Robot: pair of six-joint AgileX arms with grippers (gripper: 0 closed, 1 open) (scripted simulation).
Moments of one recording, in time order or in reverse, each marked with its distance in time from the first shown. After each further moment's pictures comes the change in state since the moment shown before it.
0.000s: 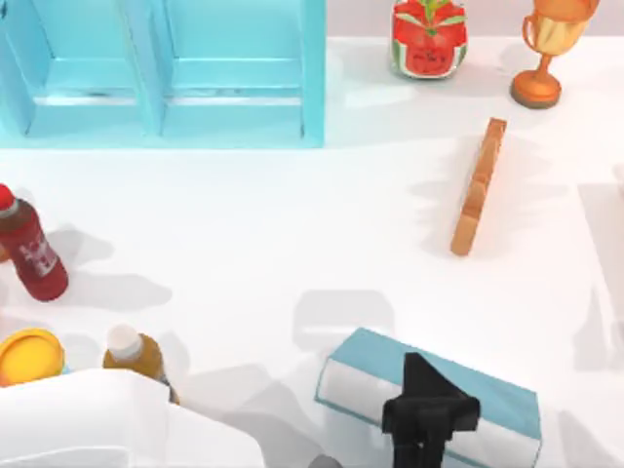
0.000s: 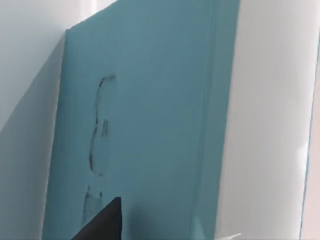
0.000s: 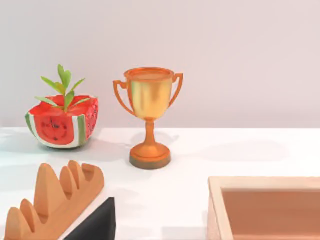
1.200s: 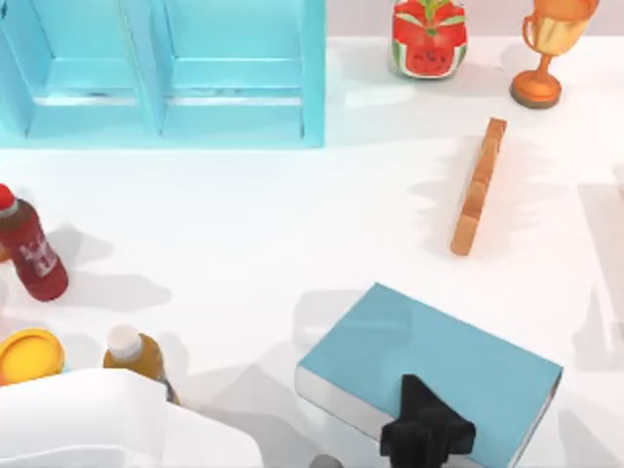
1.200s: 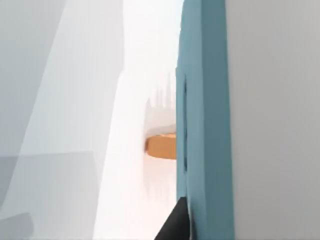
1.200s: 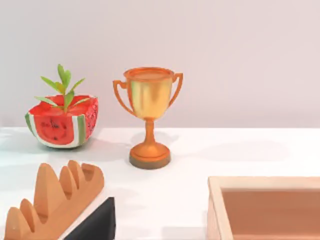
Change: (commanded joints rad) left arm 0.000 0.000 0.000 0.000 0.000 0.000; right arm 0.000 0.000 0.000 0.000 0.000 0.000
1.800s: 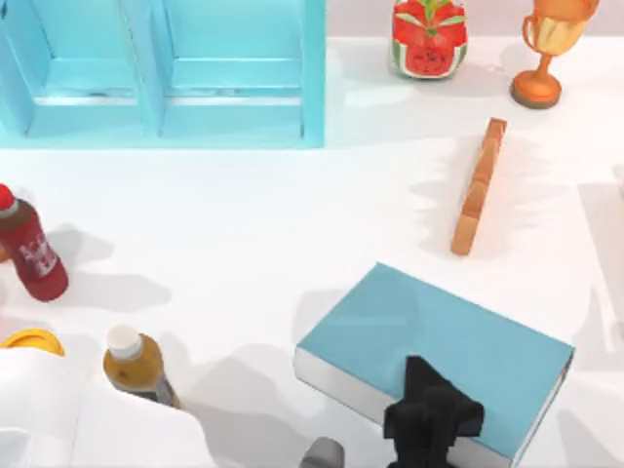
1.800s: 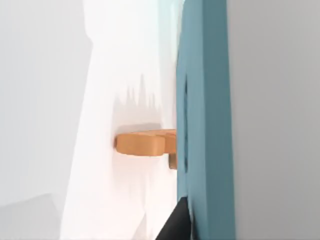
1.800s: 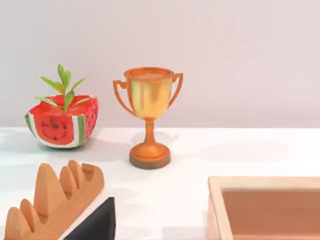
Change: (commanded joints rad) left arm -0.005 -0.065 0.049 -0.119 -0.004 -0.010; right arm 0.000 0.000 0.000 0.000 0.000 0.000
